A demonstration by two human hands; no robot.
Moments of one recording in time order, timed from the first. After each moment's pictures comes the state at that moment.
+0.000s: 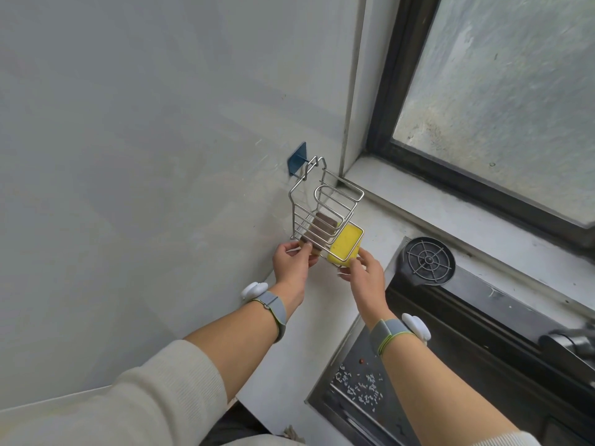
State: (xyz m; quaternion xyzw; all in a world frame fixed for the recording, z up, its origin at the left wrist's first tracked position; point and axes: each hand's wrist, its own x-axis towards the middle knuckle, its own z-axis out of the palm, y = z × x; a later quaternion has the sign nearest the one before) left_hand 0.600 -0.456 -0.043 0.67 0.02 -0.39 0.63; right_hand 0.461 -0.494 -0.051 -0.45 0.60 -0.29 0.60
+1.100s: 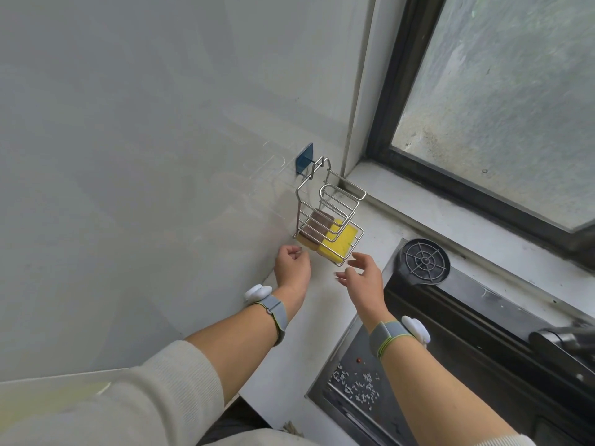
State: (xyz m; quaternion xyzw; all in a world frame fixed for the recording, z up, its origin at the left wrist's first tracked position) left_hand 0.594 -0.433 -0.021 0.78 -0.05 -0.37 0.50; right_hand 0.456 -0.472 -0.024 -0.49 0.61 -0.24 0.57
